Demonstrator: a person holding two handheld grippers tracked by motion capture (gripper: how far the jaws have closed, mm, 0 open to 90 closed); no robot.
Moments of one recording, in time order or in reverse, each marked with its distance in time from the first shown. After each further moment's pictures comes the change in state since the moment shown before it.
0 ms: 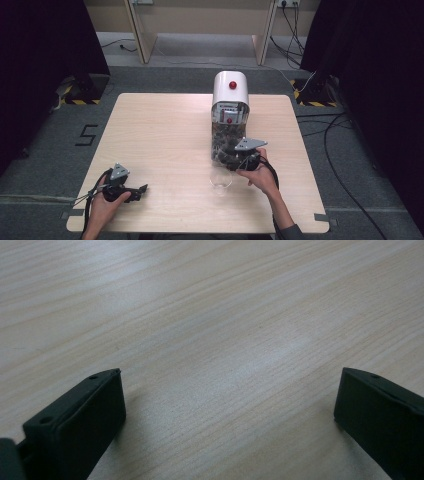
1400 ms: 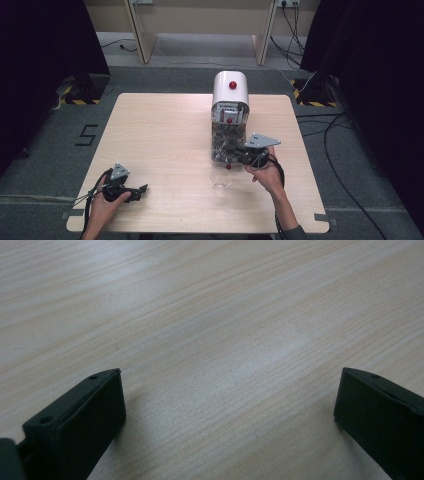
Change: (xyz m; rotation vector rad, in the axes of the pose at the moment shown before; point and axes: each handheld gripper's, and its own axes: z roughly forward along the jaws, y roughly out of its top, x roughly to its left) left arm 0.000 0.000 0.000 -0.001 0.000 -0.001; right arm -0.001 0.015 -0.032 -0.164 0.001 -0.019
